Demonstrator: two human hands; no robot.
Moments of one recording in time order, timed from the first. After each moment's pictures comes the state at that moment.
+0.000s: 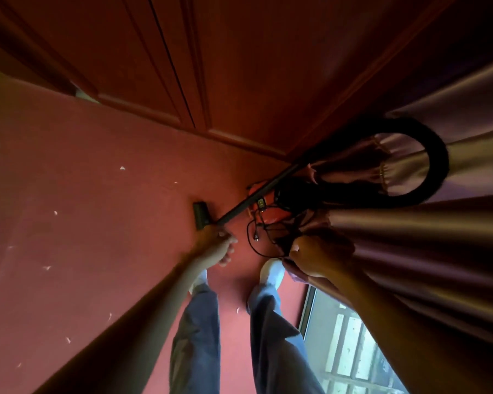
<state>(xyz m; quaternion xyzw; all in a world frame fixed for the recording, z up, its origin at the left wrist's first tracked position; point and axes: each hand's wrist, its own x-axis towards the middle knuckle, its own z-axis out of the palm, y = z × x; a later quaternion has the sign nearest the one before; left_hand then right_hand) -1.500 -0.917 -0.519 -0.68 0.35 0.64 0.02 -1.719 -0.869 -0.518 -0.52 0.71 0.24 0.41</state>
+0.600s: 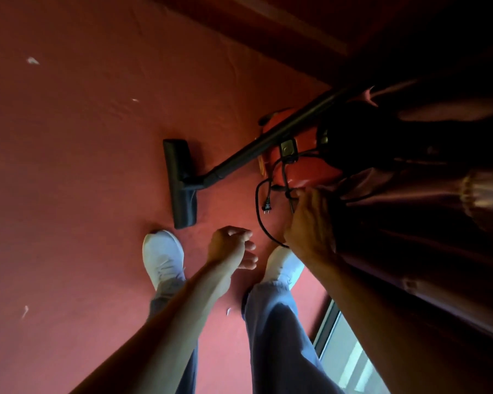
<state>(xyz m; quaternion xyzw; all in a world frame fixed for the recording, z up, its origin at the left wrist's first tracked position) -1.548 -0.821 -0.865 -0.72 0.09 0.69 -0.05 -1.698 -0.822 -0.872 -0.56 0.78 0.12 0.24</state>
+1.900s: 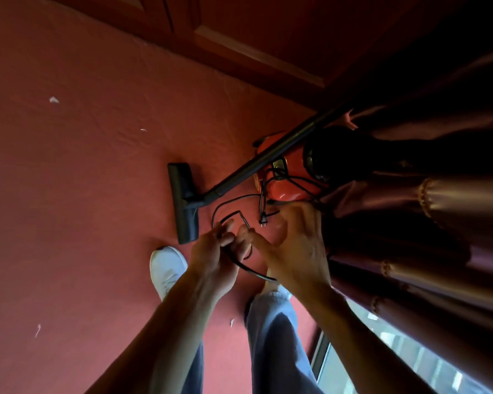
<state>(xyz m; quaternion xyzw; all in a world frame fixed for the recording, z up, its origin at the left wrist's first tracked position) -1.531 -0.859 -0.770 -0.59 -0.23 0.70 -0.32 -1.656 -0.824 -0.772 -0.54 0.77 -0.14 0.29</state>
